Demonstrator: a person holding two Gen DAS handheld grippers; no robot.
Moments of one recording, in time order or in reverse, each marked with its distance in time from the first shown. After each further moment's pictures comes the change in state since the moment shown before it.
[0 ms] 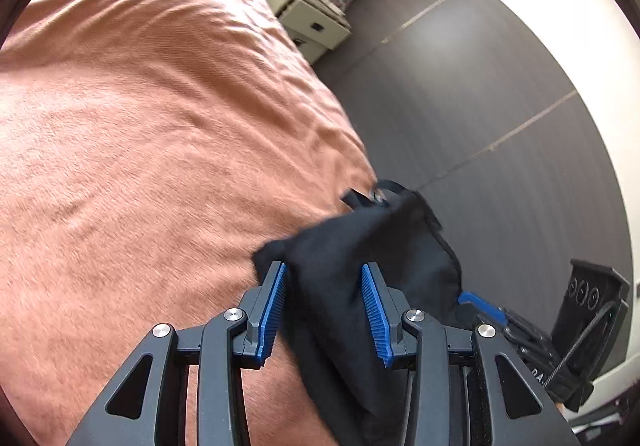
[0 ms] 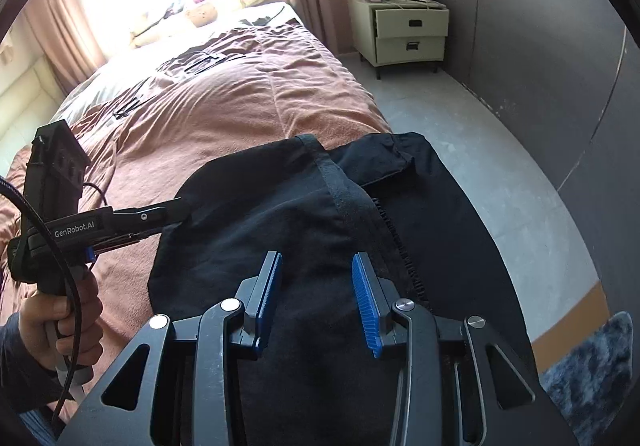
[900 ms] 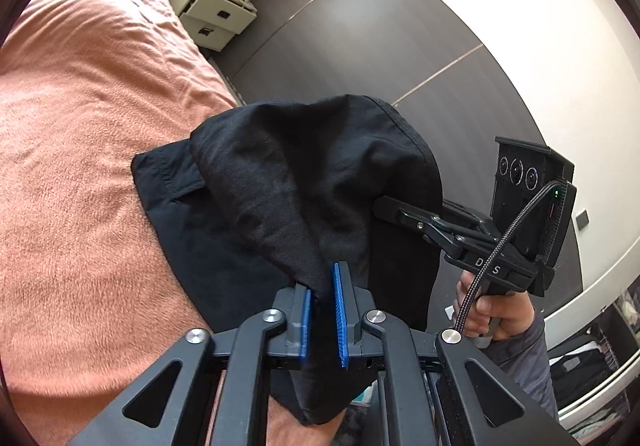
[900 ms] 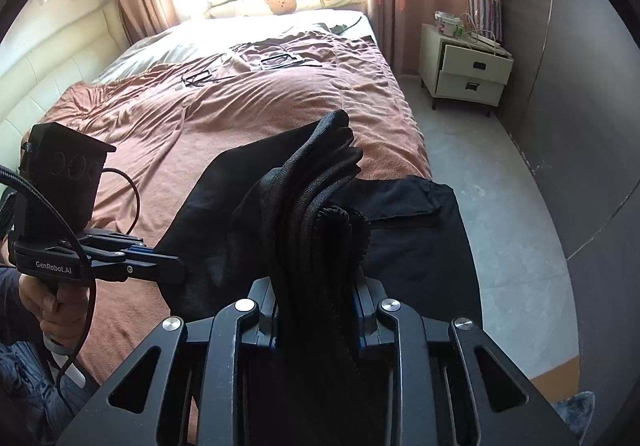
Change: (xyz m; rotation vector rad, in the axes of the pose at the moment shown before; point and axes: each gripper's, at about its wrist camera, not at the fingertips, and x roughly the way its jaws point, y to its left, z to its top) left arm -0.071 -0.068 -0.077 0.160 0.073 -0.276; right arm 0.003 0.045 0.036 -0.306 0.001 0.107
